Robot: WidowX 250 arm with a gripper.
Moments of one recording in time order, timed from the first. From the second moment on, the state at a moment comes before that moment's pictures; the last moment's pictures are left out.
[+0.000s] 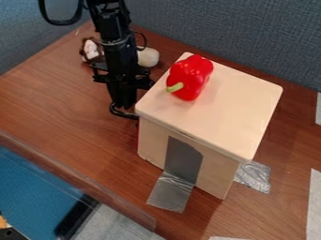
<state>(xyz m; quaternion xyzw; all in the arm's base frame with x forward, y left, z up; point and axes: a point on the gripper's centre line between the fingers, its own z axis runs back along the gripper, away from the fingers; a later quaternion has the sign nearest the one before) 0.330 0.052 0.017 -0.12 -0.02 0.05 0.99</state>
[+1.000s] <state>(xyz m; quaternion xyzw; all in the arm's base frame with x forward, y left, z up) 0.321 0.084 0.080 -0.04 -0.04 0.04 1.00</state>
